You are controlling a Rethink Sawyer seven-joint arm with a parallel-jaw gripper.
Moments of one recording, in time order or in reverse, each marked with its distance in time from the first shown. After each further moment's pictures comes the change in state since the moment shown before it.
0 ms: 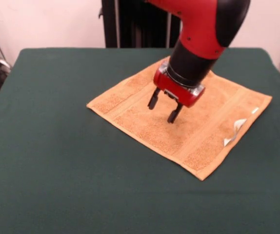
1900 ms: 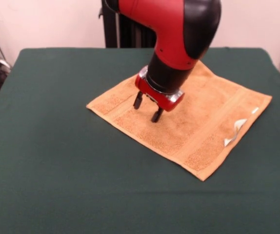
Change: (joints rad) arm -0.079 0.036 0.013 -0.034 -0.007 0.084 0.000
